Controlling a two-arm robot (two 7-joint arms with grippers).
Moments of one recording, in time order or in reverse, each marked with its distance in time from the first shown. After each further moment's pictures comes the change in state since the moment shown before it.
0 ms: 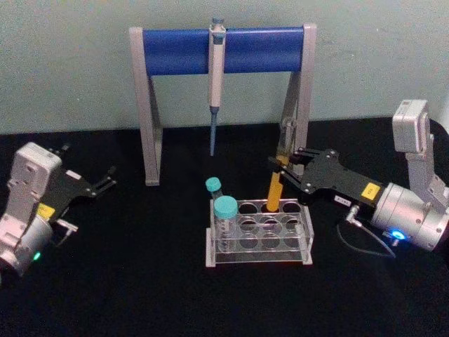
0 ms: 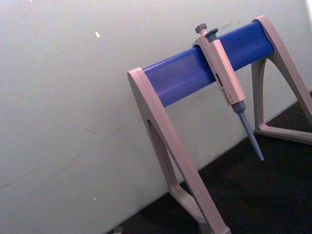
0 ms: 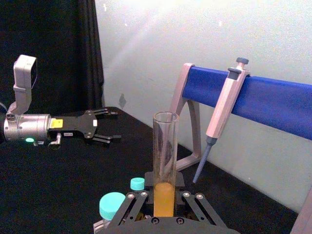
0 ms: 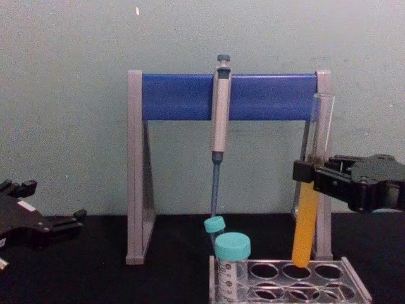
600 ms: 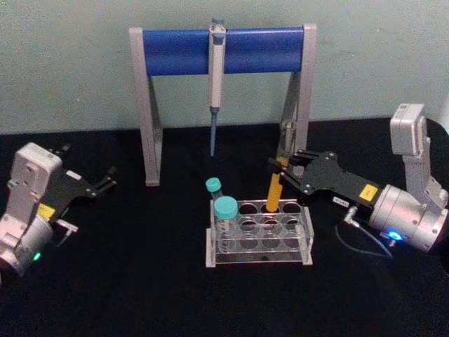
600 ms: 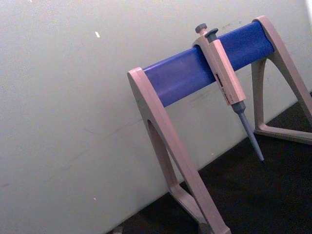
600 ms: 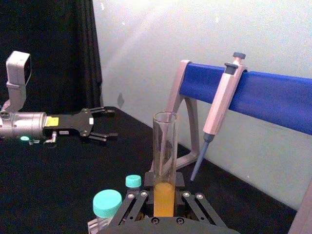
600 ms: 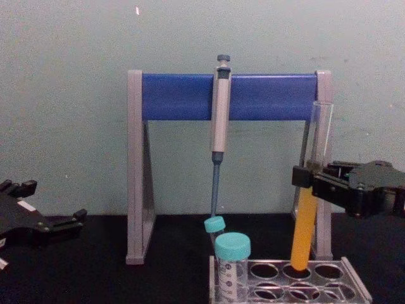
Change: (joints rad) left arm 0.000 0.000 0.000 0.000 0.000 0.000 0.000; right arm 0.018 -0.021 -0.005 0.055 -0.004 -0.027 0.017
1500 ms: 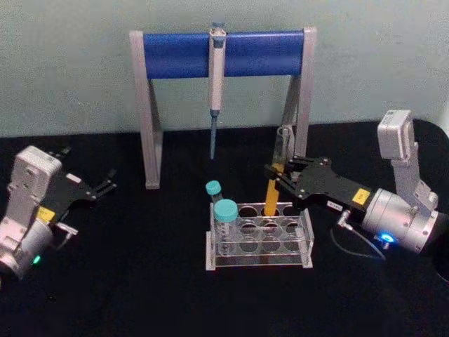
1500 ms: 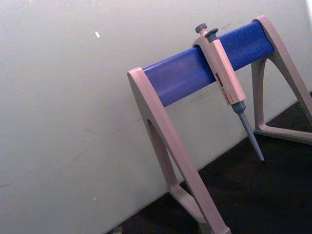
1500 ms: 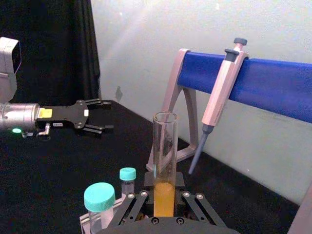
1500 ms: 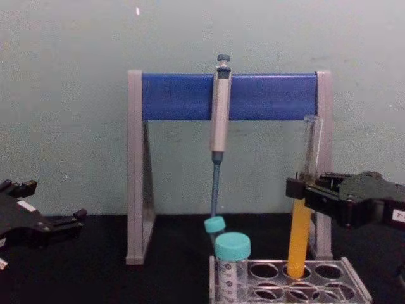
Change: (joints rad) left arm 0.000 0.000 0.000 0.000 0.000 0.000 0.000; right arm 0.036 -0.029 -0.018 0.072 -0.025 -0.008 0.014
